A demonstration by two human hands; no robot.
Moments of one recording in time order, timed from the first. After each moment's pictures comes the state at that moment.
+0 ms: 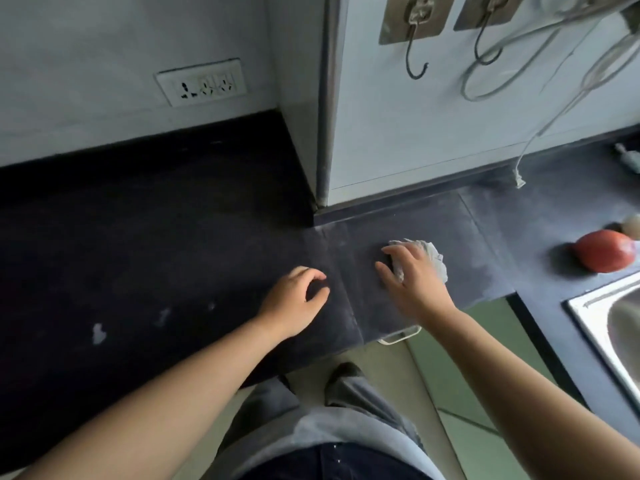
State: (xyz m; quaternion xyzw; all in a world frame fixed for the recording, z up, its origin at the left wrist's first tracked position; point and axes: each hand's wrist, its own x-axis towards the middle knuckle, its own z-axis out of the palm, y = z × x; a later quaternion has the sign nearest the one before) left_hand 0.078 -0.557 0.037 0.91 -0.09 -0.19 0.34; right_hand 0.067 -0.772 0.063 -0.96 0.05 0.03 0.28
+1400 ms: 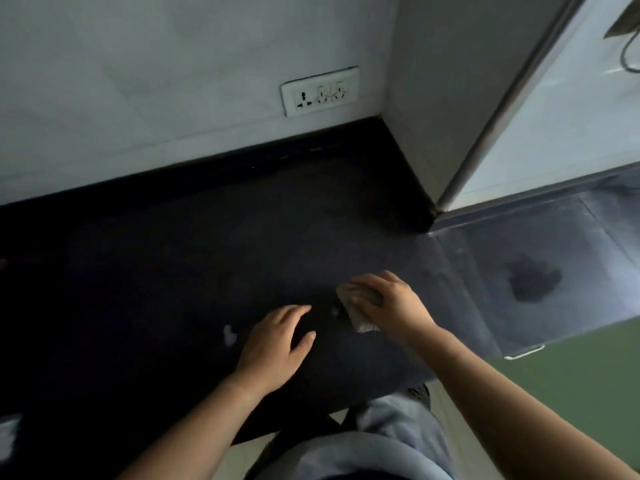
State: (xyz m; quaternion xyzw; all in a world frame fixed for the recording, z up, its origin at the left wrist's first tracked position) left_hand 0.040 -0.322 0.027 0.95 -0.10 -0.17 0.24; right_hand 0.081 -0.547 0.029 -0.92 -0.04 0.11 0.36
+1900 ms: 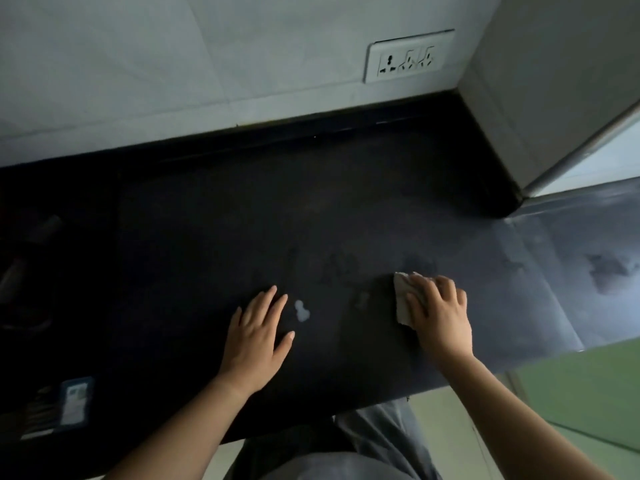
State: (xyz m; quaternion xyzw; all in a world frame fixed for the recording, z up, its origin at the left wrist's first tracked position) left_hand 0.012 -0.171 -0.016 0.98 -0.06 -0.16 0.10; right_hand 0.036 -0.461 -0.009 -0.97 0.10 0.02 0.22
